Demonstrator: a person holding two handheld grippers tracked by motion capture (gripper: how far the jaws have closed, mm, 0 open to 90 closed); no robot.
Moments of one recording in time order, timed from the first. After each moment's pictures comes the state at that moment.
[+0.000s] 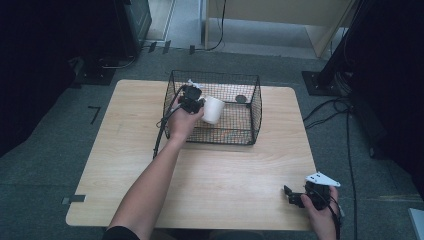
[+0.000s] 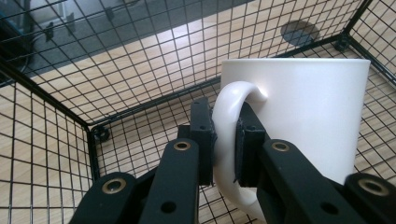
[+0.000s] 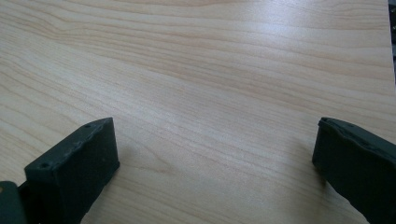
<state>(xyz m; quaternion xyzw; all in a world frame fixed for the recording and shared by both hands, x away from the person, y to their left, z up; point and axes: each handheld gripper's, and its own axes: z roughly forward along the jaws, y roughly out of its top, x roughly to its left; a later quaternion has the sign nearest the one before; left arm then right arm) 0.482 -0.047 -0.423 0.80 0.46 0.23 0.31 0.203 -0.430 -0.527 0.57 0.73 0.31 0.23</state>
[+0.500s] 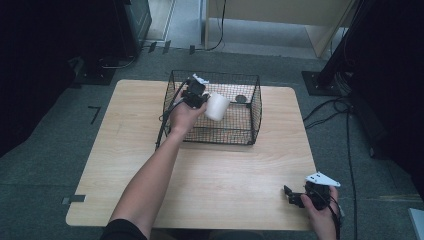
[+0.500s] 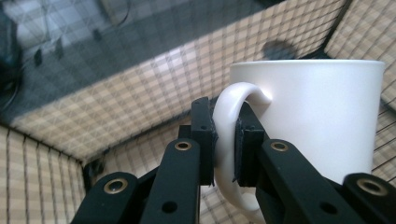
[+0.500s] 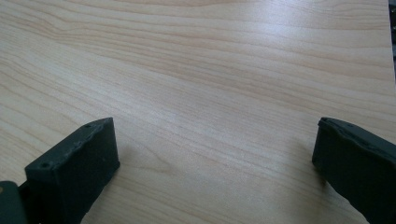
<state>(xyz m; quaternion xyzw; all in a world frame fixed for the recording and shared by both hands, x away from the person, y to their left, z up) 0.493 -0.055 -0.410 0.81 0.42 0.23 0.34 0.203 -0.430 -0.527 0.57 0.73 0.31 0.23</state>
